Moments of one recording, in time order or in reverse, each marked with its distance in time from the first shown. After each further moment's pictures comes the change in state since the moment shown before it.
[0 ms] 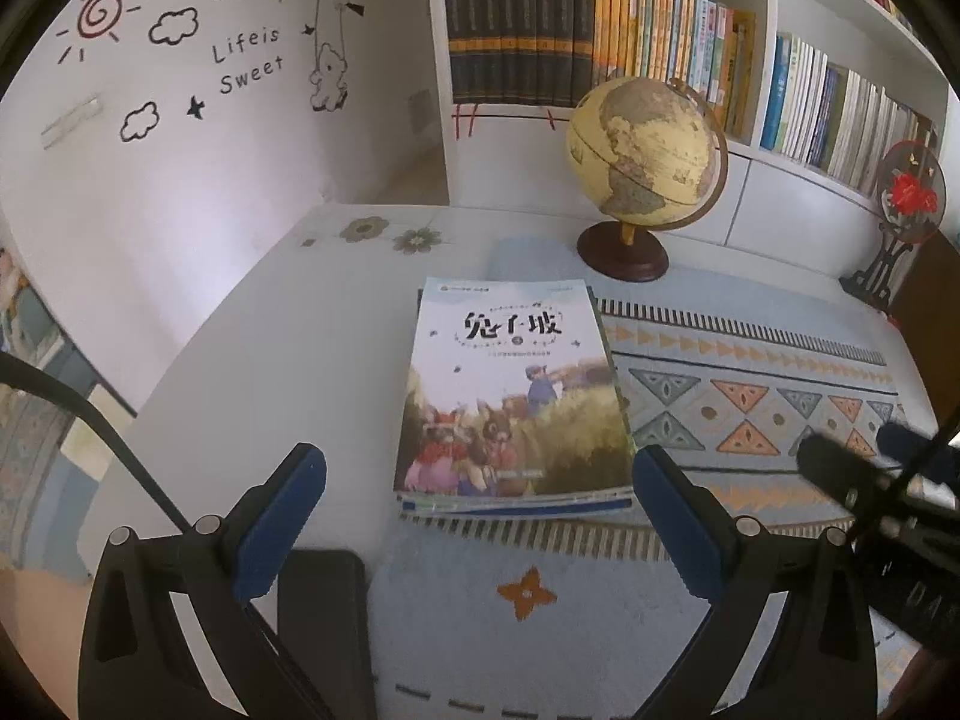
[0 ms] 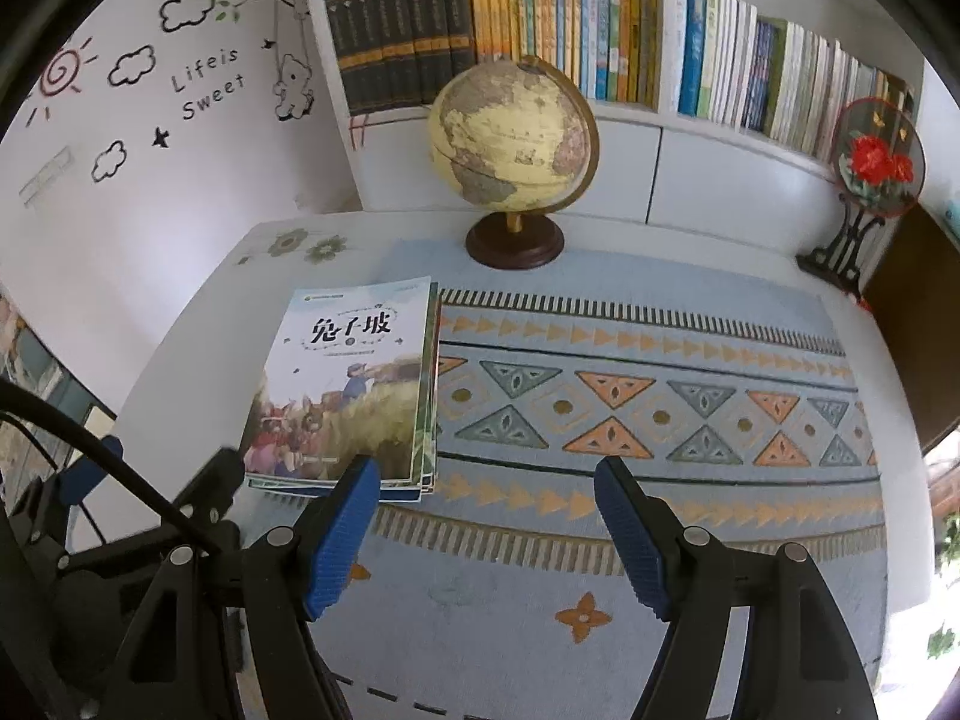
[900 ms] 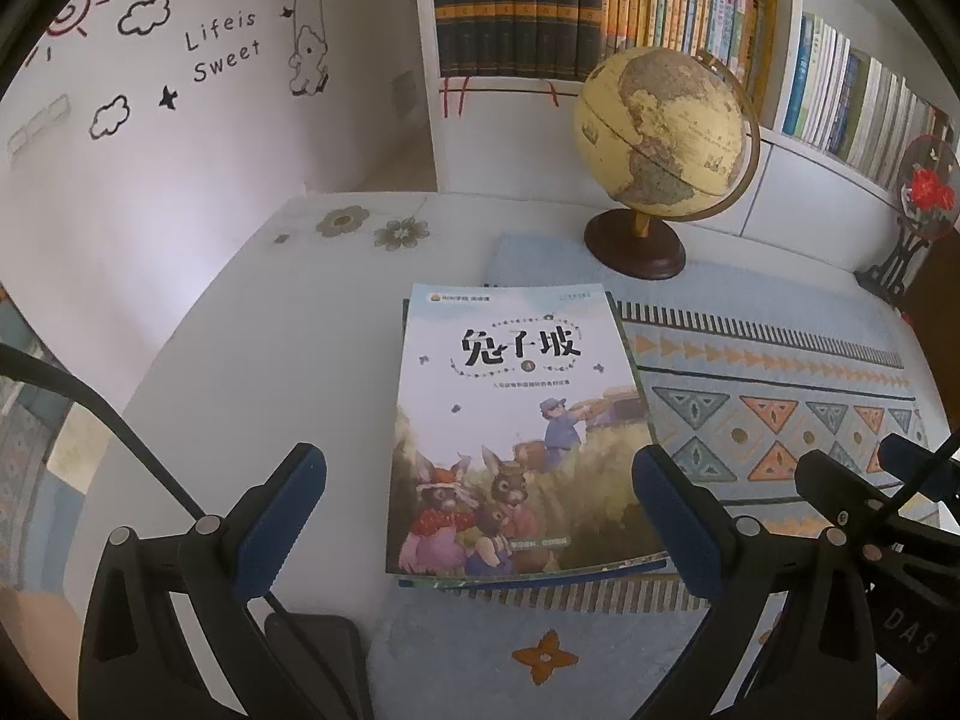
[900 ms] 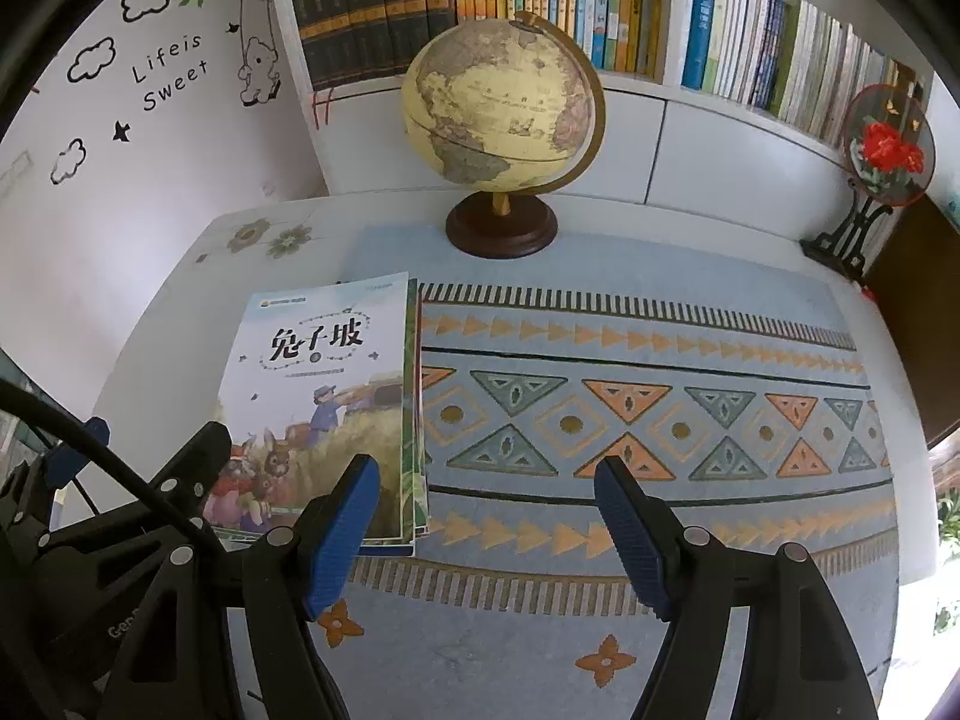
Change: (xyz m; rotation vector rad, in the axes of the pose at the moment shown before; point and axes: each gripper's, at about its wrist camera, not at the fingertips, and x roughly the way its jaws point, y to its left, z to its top) left arm 0.059 0.006 0.028 0.018 0.054 -0.018; right arm 0.058 0.010 0.029 0.022 0.052 -0.068
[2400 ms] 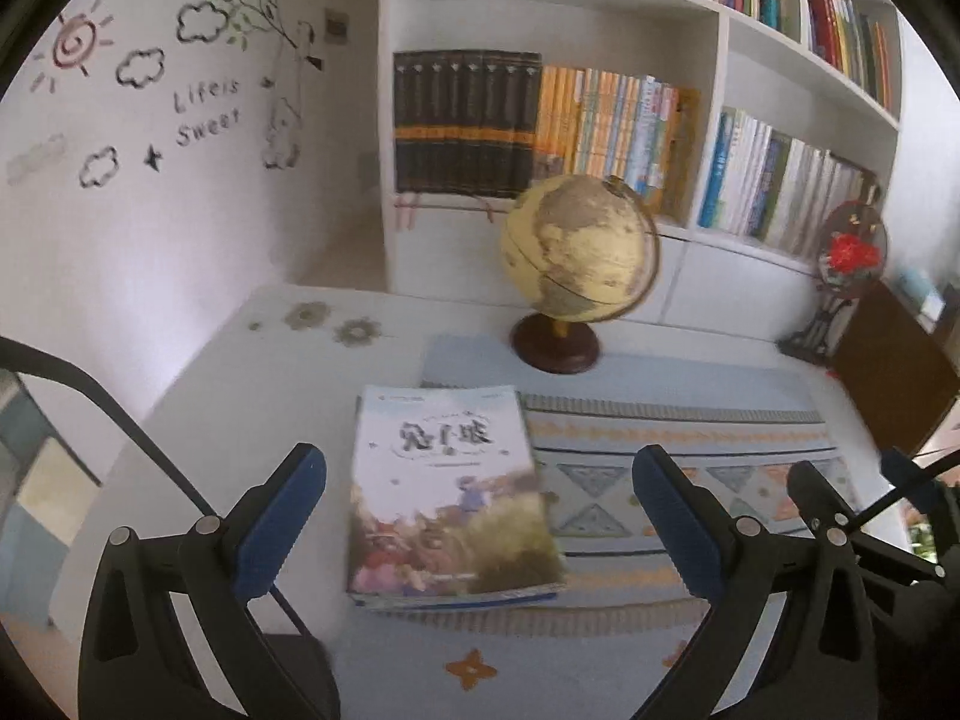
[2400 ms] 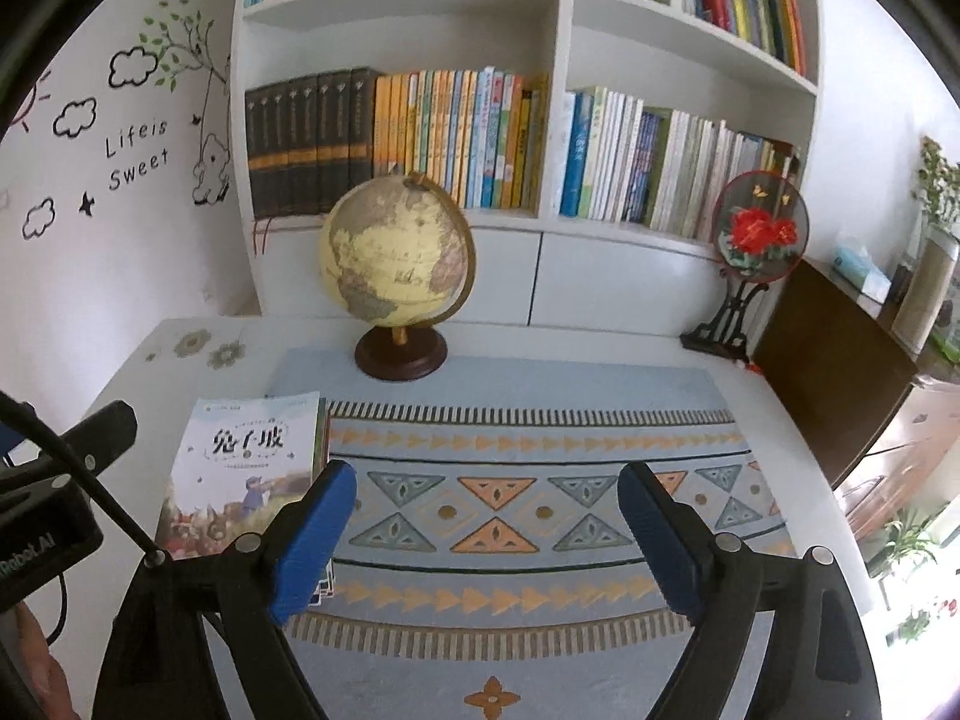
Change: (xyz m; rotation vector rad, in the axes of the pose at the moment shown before) left arm -0.086 -0.016 0.016 -0.002 -0.196 -0.136; right arm -0.091 -0.039 -0.018 0.035 -0.324 -0.192
